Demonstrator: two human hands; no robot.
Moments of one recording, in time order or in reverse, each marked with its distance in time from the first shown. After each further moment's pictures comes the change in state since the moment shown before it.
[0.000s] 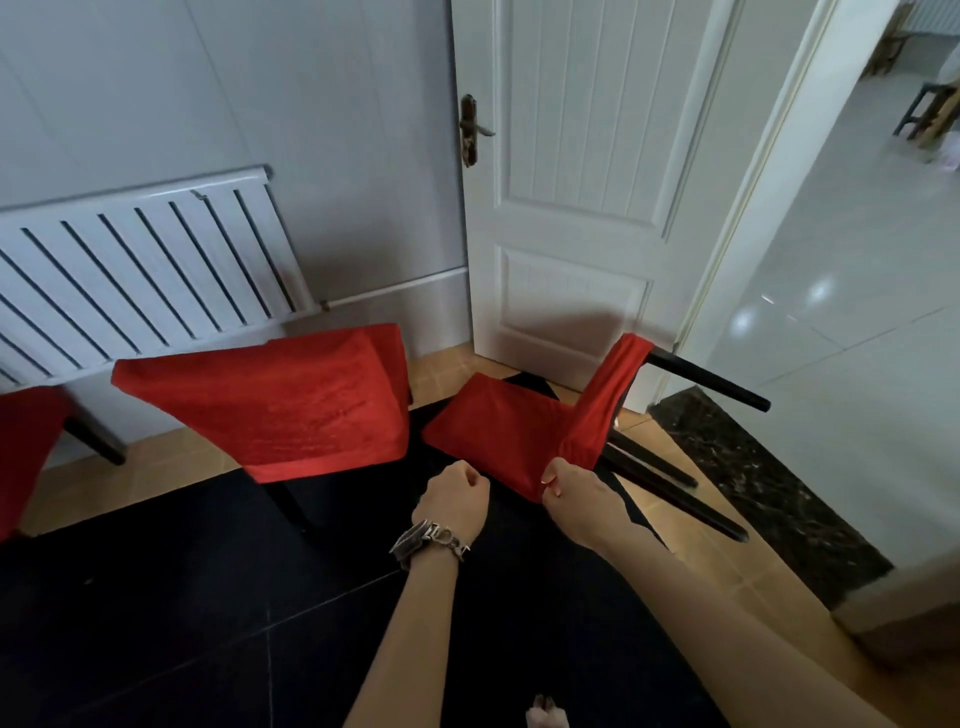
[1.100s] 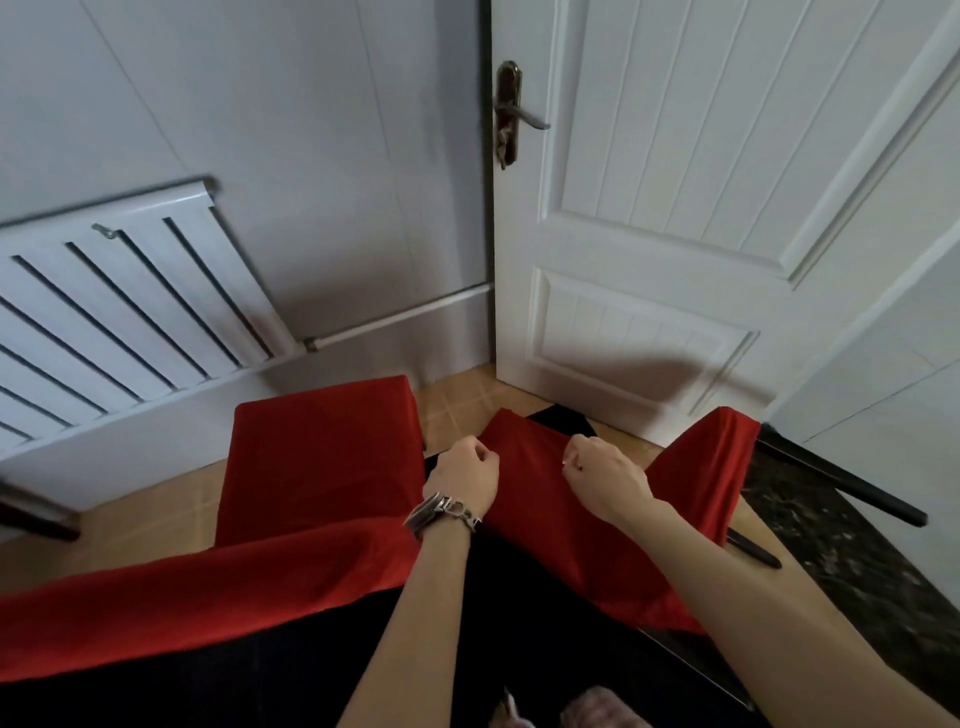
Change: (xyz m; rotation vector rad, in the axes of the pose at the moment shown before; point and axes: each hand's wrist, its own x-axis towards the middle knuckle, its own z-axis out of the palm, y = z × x) left_hand 0.421 0.056 -0.104 -0.018 -0.056 -0.033; right_hand 0.418 -0.086 -0.053 -0.074 0.041 0.018
